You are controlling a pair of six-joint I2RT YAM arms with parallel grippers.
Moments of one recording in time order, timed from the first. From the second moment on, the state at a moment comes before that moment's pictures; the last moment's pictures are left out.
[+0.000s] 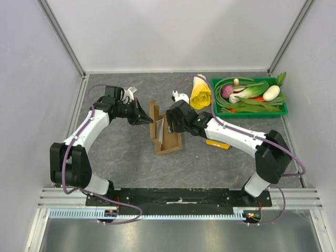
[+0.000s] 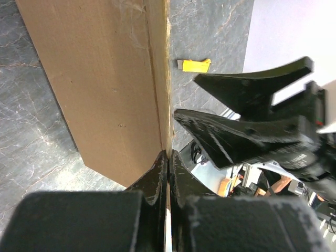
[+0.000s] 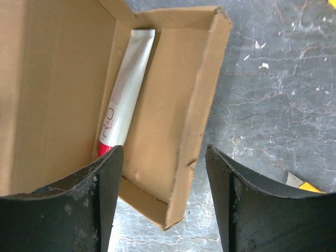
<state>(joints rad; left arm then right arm) -0.17 1.48 1.10 -0.55 0.79 -0.55 0.85 1.63 1.26 -0.43 0.27 0.52</state>
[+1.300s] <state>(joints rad) -0.03 1.23 0.86 -0.66 0.70 -0.40 0.85 1.84 1.19 -0.25 0.00 0.53</state>
